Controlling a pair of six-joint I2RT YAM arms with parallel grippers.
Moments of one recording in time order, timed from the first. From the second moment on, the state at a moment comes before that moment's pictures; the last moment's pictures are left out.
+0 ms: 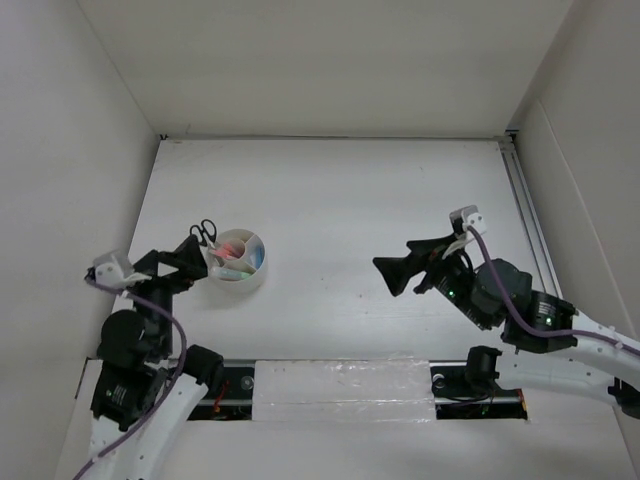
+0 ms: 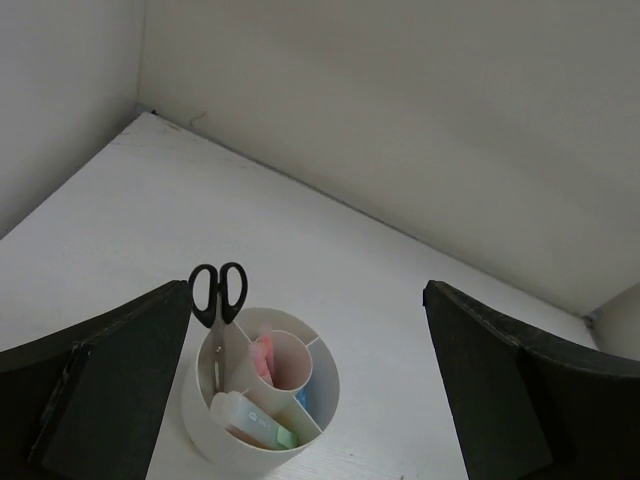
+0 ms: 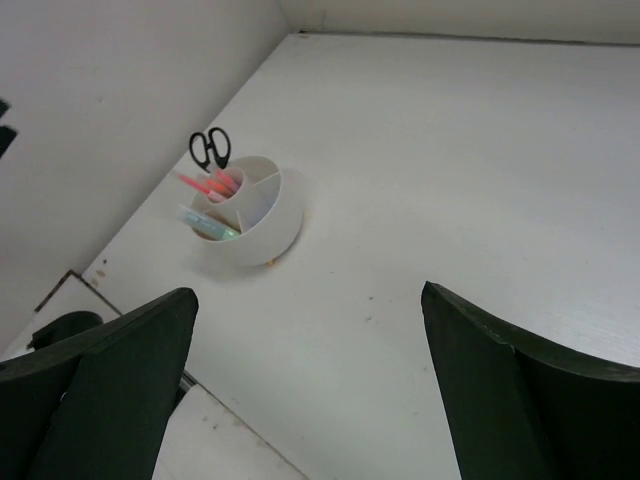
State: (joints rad) left arm -0.39 0.20 0.74 -0.46 -0.50 -0.39; right arm 1.22 0.68 0.91 -0.30 0.56 0.41
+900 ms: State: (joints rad) left arm -0.37 0.00 0.78 -0.53 -0.50 -0.44; right arm 1.22 0.35 1.12 -0.95 0.83 0.59
